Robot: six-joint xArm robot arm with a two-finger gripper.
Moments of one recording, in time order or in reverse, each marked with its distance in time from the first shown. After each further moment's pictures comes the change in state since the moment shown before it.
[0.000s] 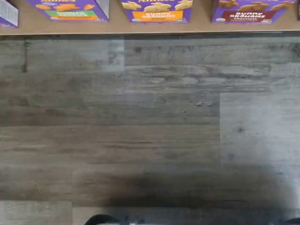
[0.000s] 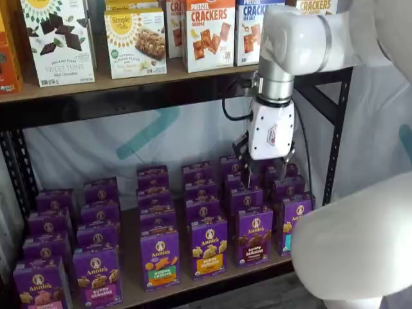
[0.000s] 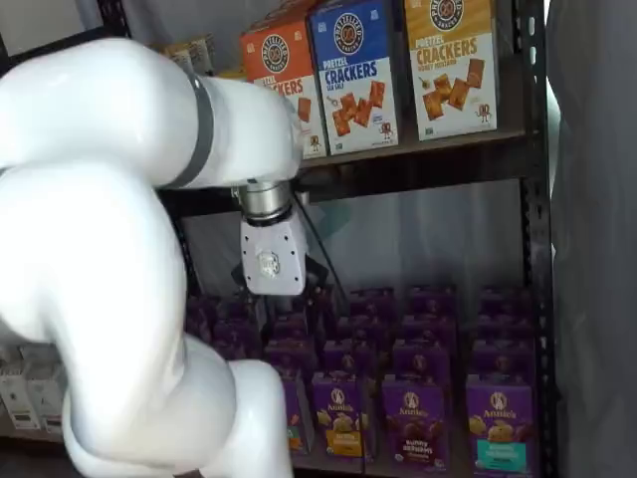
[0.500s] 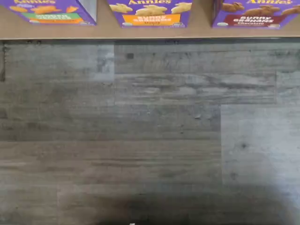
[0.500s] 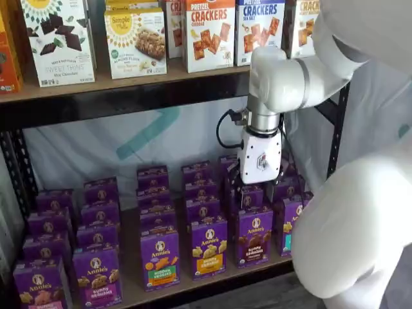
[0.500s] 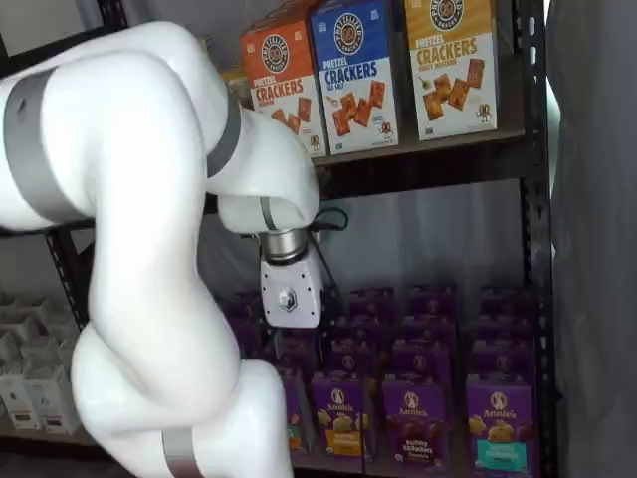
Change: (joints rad) arm -0.002 0.285 0.030 -0.012 -0.308 -0.012
